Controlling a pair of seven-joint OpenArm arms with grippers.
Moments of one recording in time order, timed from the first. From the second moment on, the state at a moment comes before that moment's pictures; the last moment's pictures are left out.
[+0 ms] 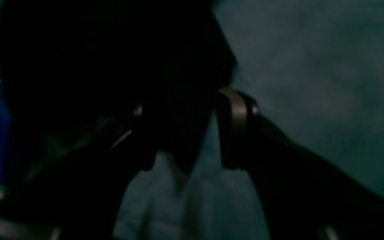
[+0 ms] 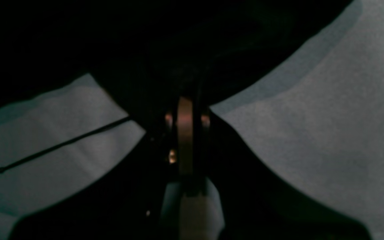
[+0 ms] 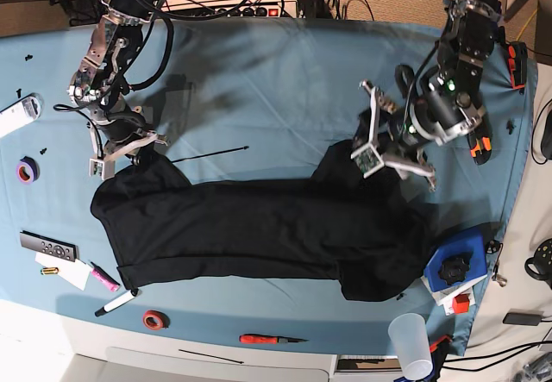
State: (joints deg) left arm 3.9 -18.7 9.6 112.7 -10.2 -37.5 54.3; right arm -0.9 5.7 29.3 85.6 15.9 22.4 -43.5
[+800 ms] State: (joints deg) left arm 2.8 -17.0 9.3 93.4 1.3 -33.8 35.6; right arm -0.9 6.7 29.3 85.6 15.5 22.4 -43.9
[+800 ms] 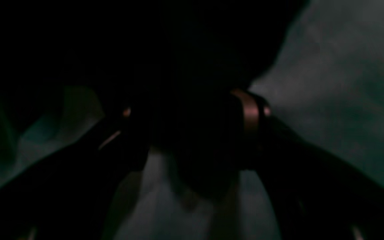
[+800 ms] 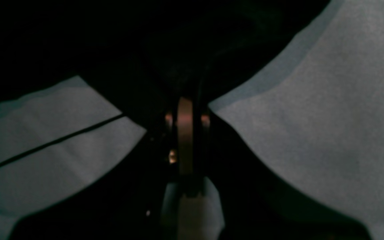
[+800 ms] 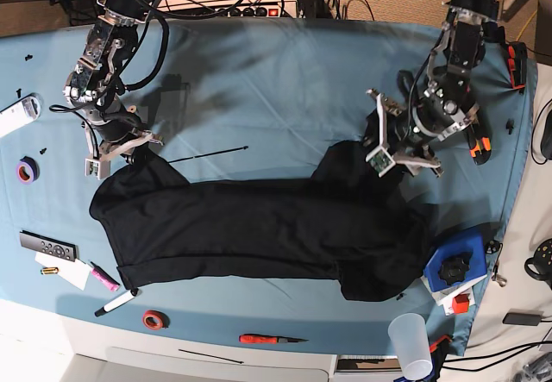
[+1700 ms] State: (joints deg) left arm 5.1 -15.5 9.4 121.6 -2.1 -13.1 55.4; right arm 2.9 16.5 33.3 104.6 28.1 28.8 -52.7
